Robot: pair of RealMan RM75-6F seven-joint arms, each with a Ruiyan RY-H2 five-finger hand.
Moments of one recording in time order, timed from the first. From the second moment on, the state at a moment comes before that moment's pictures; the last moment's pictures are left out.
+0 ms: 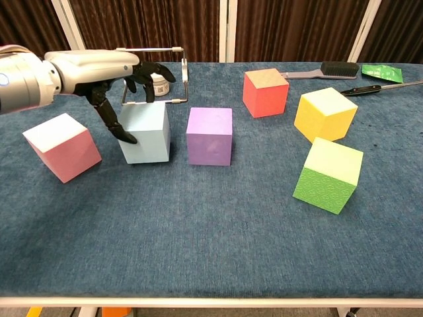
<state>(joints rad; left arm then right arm) -0.84 -1.45 -0.15 -1.58 1.11 0.87 0.31 0.22 -0.99 0.14 -1.74 -1.37 1.34 -0.18</state>
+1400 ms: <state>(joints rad) -0.91 -1.52 -0.17 -1.47 1.14 0.81 0.24 0.23 -0.98 0.13 -1.71 -1.32 1.30 -0.15</state>
